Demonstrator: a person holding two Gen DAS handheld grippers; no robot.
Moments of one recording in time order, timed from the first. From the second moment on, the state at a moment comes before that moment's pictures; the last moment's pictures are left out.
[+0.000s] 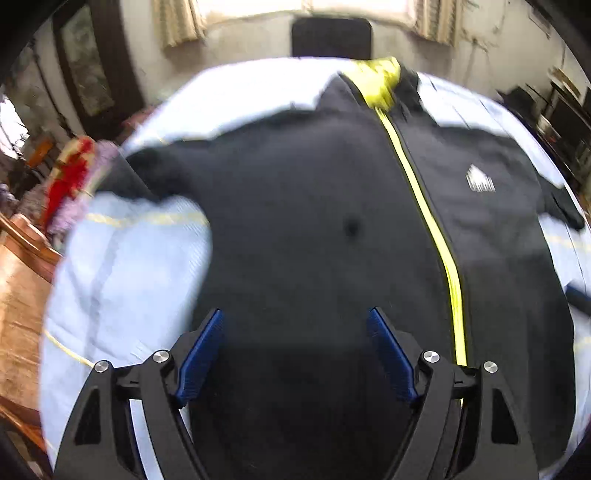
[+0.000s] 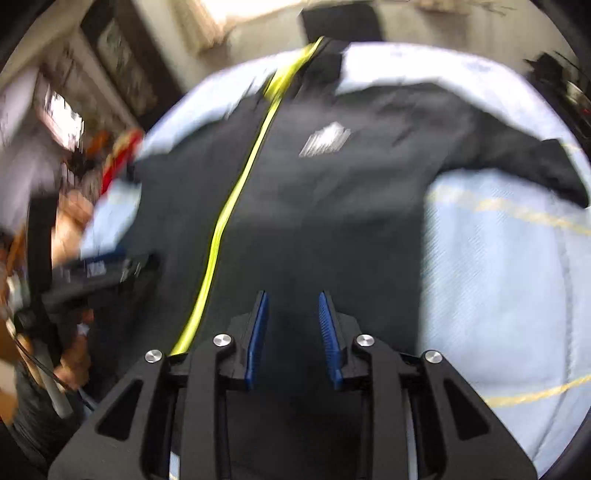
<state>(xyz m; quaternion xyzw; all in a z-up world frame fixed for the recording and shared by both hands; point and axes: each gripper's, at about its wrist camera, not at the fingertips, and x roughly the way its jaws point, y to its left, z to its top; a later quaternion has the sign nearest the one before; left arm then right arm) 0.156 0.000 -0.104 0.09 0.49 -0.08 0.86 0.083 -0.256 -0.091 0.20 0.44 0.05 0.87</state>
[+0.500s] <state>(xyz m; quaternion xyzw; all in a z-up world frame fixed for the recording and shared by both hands) 0.213 -0.056 -0.138 0.11 0.45 -0.05 0.88 0.128 -0.432 -0.128 0.07 0.44 -0.19 0.88</state>
